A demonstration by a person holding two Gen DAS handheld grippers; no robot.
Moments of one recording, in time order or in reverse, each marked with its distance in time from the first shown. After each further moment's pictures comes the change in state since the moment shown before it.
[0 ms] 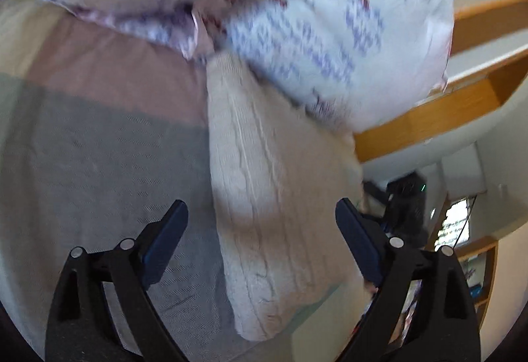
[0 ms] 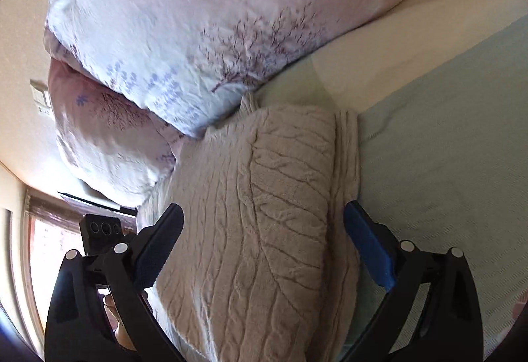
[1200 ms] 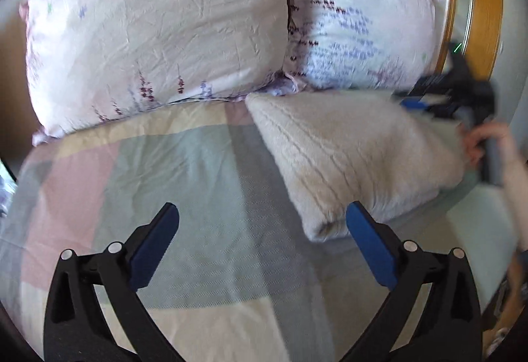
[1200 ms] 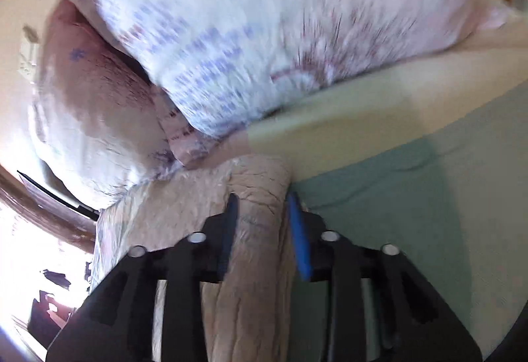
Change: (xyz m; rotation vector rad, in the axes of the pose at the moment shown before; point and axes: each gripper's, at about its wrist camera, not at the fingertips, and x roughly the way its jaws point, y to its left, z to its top) left arm -0.139 -0.012 -0.145 0.518 -0.343 0.691; right arm 0.029 0.091 -0.043 -0.161 -0.197 -0.166
